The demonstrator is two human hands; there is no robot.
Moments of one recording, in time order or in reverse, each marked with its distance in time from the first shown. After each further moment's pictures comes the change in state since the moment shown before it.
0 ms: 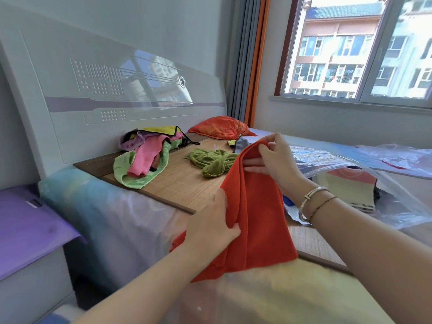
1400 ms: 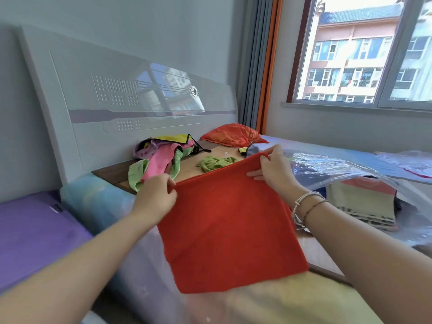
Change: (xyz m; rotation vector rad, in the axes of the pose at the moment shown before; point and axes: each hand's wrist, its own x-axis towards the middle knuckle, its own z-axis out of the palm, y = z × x) left_hand 0.046 -0.089 -0.088 0.103 0.215 -0.234; right_hand 0.028 0.019 0.014 -0.295 0.027 -0.049
